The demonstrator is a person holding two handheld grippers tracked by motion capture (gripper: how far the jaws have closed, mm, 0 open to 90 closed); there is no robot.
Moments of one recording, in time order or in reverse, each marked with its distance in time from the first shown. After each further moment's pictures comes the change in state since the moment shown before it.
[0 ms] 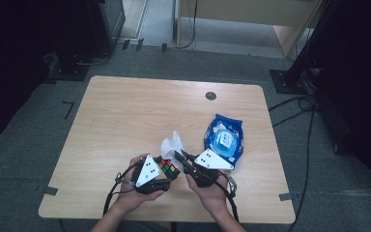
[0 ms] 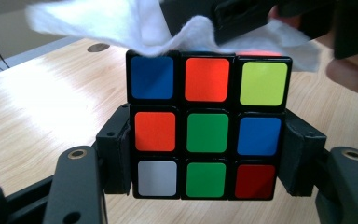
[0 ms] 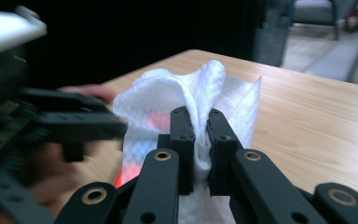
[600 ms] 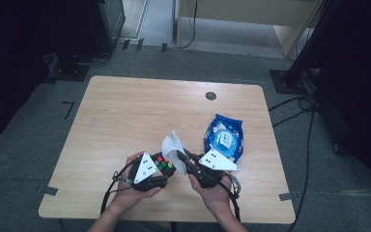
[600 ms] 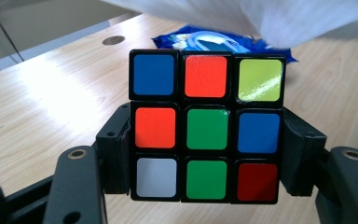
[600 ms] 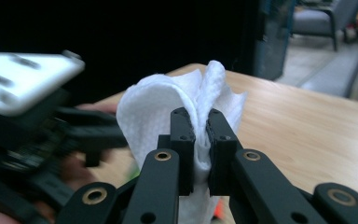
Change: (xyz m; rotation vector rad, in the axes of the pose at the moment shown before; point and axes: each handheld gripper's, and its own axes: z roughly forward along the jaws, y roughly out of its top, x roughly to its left) left arm 0.006 -0.002 0.001 0.024 0.038 0.012; right arm 0.003 0.015 -0.014 -0.044 0.008 -0.002
